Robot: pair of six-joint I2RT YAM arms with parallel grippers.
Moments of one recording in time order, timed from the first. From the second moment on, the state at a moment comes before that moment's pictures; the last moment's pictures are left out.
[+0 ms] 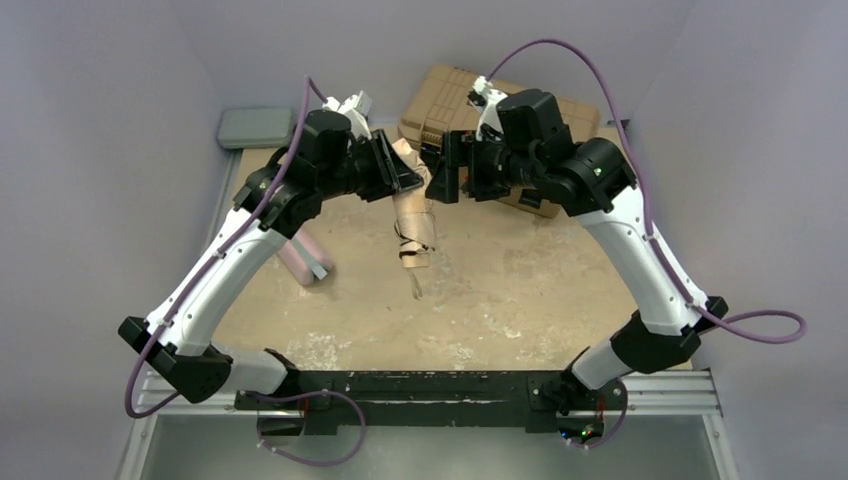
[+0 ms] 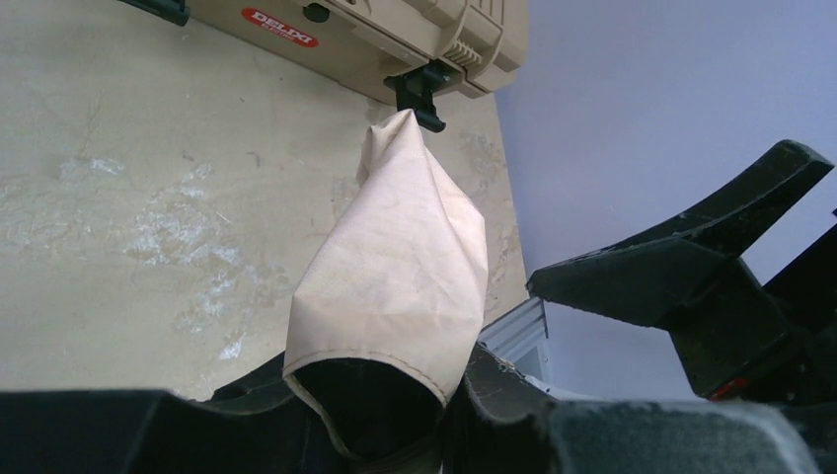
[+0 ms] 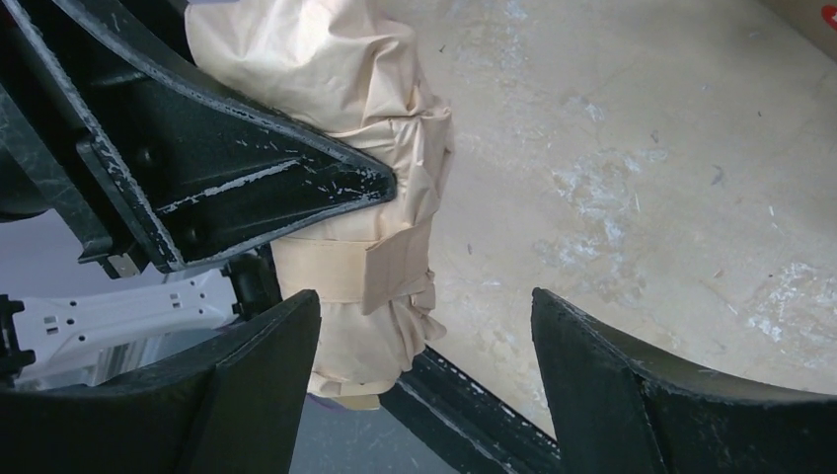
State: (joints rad) left arm -0.62 1.35 1.65 -0.75 0.16 -0.82; right arm 0.70 1.51 2.07 -1.14 -0.12 0.51
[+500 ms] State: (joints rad) left arm -0.62 1.36 1.67 -0.74 0.16 -0.81; right arm 0.76 1.58 2.08 -1.18 -0.01 0.52
